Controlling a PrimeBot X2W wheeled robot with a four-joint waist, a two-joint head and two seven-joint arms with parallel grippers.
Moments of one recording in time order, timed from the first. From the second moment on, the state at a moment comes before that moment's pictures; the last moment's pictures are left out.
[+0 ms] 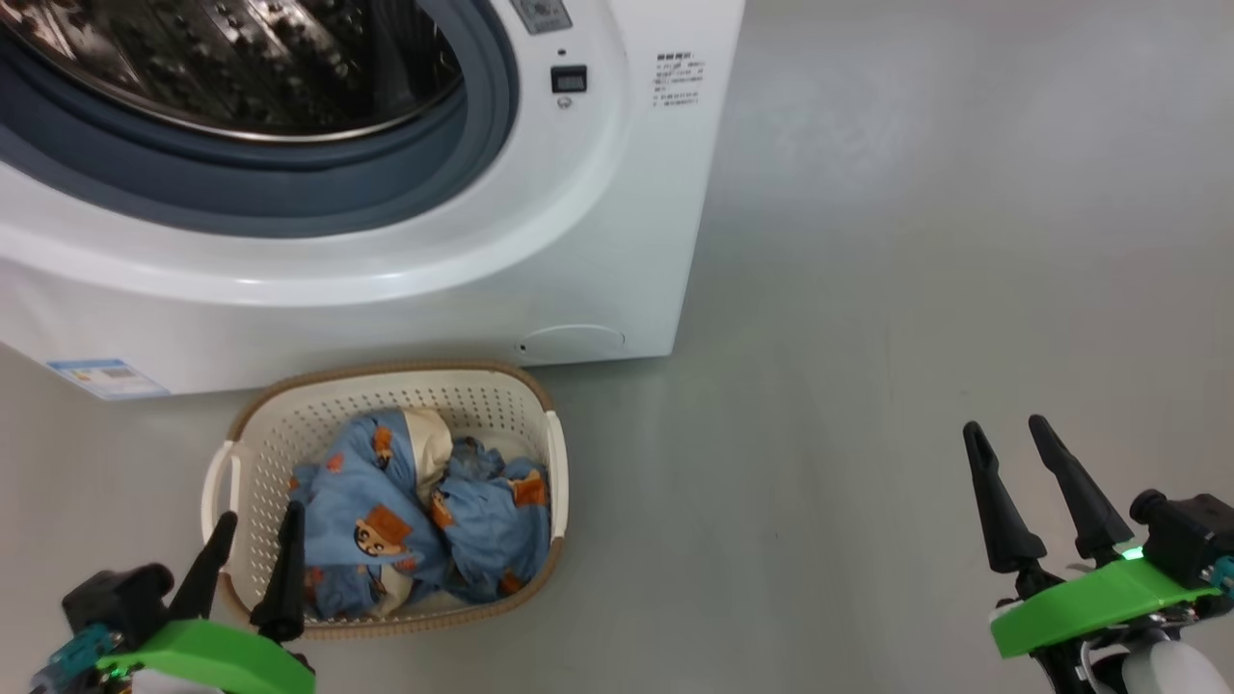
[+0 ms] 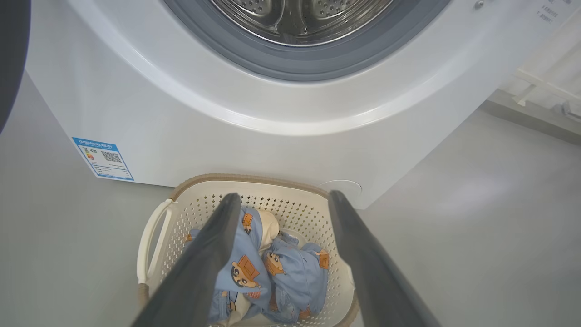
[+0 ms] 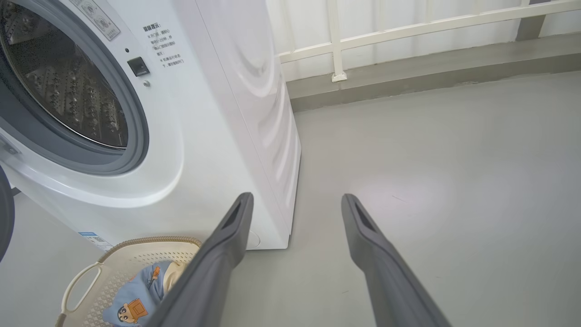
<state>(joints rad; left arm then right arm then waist) -0.15 0.25 -0.20 0.38 -0.62 -0.13 -0.26 -0.11 -0.23 0.05 0.19 0.46 0.13 -0.25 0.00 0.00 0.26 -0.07</state>
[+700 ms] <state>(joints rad) -0.59 0.34 -0.46 0.85 -0.72 -0.13 -0.26 -0.29 -0.17 0.07 0.15 0.43 0.13 -0.25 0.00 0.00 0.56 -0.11</state>
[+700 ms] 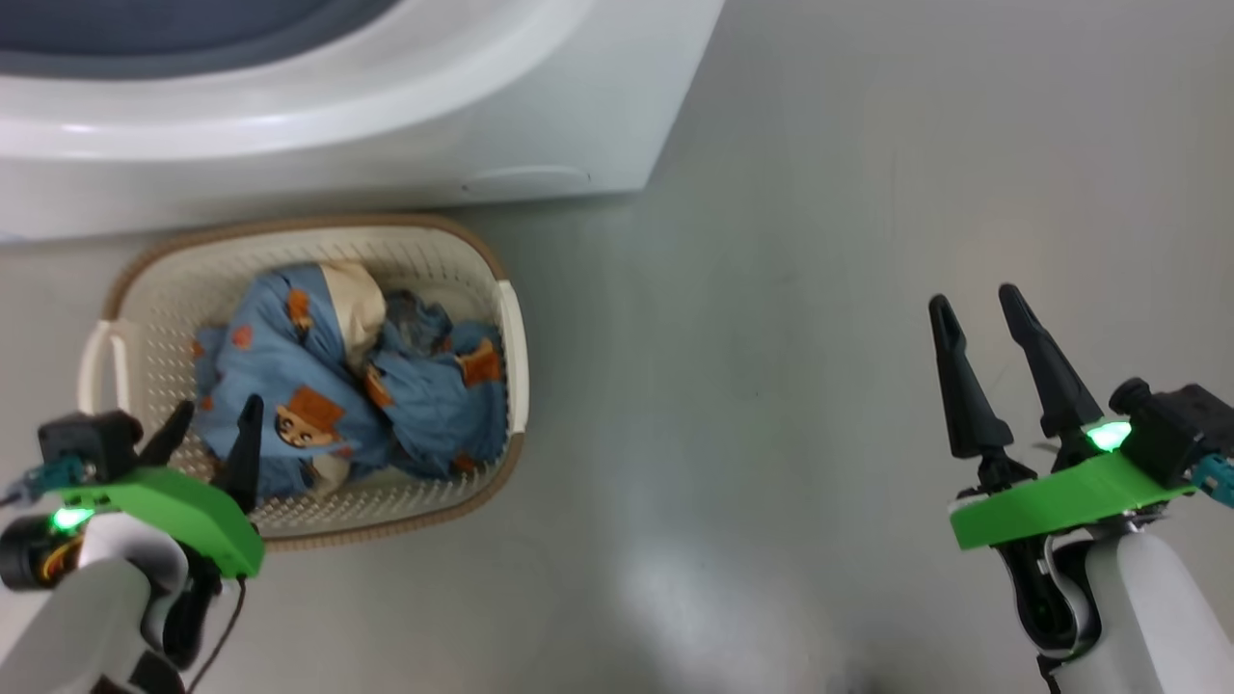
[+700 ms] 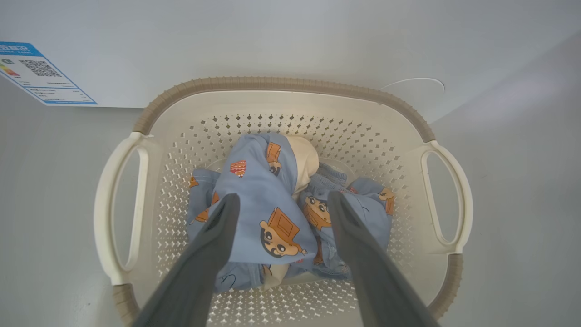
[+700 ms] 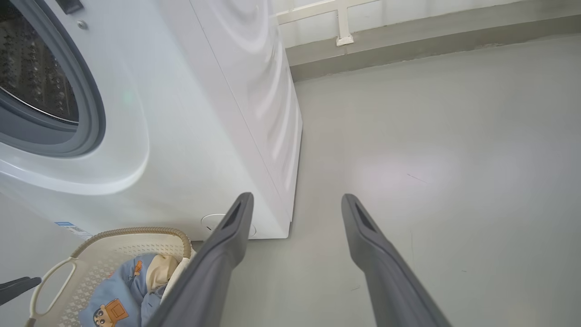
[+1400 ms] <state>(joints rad) -0.92 0.40 -0.71 1.14 -0.82 -0.13 -0.22 -0.39 -0.16 0.11 0.11 0.41 0.13 -0.25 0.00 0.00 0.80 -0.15</state>
